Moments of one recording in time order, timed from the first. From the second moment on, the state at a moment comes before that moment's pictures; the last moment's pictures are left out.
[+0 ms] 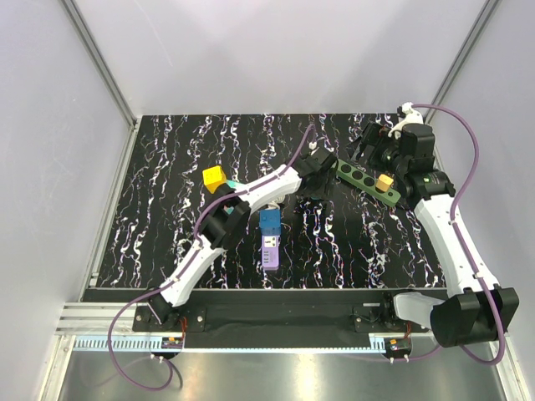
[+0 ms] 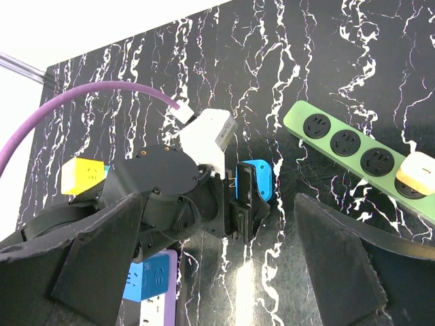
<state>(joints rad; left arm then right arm) -0.84 2.49 2.20 -0.71 -0.11 -0.57 0.12 1.20 1.18 -0.38 -0.15 0.44</state>
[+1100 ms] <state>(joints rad) -0.29 1.31 1.14 -0.34 0.46 -0.57 0.34 1.84 1.27 -0.43 -0.01 0.27</state>
